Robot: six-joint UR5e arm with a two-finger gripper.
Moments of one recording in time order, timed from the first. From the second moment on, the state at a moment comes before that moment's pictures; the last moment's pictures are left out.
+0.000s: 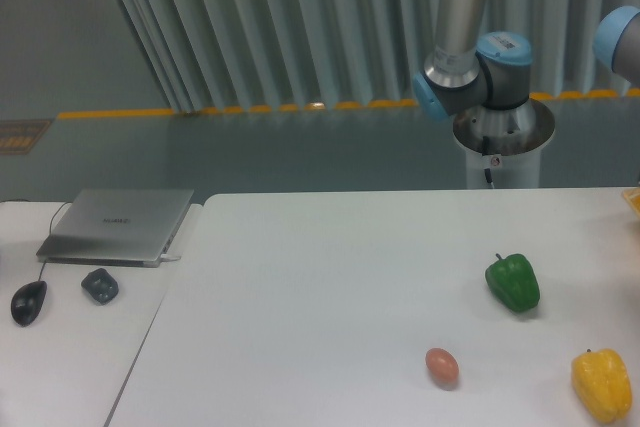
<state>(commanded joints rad) 2.64 -1.88 -1.39 -1.47 1.58 1.90</state>
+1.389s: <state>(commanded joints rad) 2.46 -2.03 -1.41 -1.09 1.59 1.27</state>
